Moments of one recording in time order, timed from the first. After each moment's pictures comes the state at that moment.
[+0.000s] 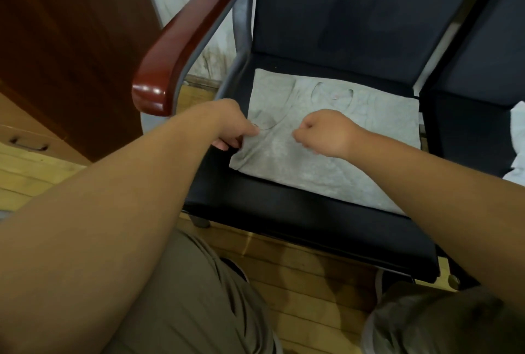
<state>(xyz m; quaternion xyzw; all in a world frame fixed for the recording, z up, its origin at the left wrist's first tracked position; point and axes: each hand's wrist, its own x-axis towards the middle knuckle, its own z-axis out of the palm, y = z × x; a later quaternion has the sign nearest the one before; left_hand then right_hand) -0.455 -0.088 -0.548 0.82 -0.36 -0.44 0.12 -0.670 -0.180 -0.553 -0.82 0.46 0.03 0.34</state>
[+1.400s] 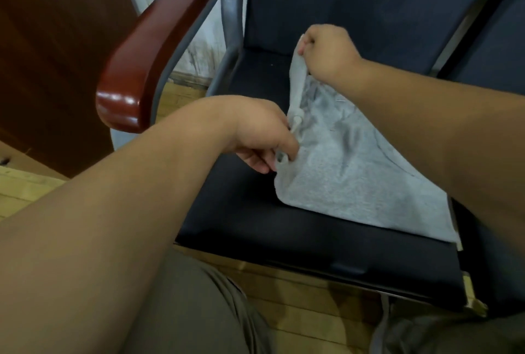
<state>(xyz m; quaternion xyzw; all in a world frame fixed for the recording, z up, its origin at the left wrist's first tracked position) -0.492 -0.111 -0.518 0.69 -0.44 -0.56 0.13 -0.588 -0.306 -0.540 -0.85 0.47 -0.17 0.18</state>
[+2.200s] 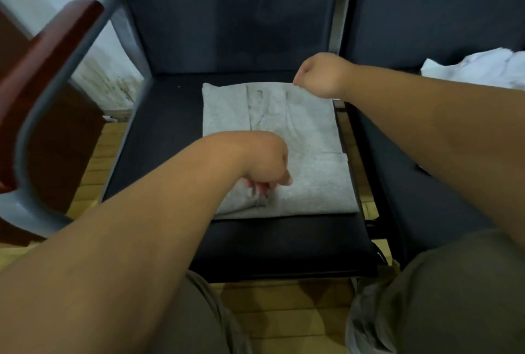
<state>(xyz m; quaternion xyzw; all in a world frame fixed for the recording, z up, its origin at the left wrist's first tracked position) -0.669 -0.174 -0.522 0.64 -0.65 -0.39 -0.11 -0.803 -0.349 -0.532 -0.79 0.55 -0.03 0.27</state>
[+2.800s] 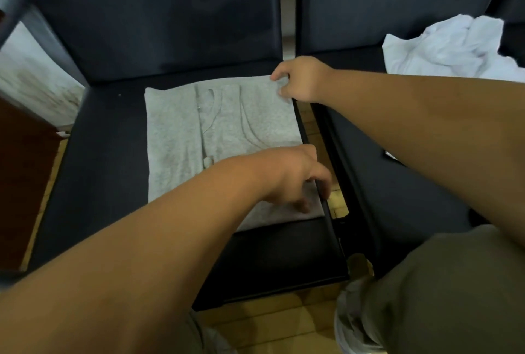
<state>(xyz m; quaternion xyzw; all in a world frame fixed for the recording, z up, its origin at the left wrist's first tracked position) -0.760 -0.215 -0.575 0.43 -0.83 -0.33 -0.12 -0.867 -0.390 -0.591 -0.80 0.54 -0.05 0.26</state>
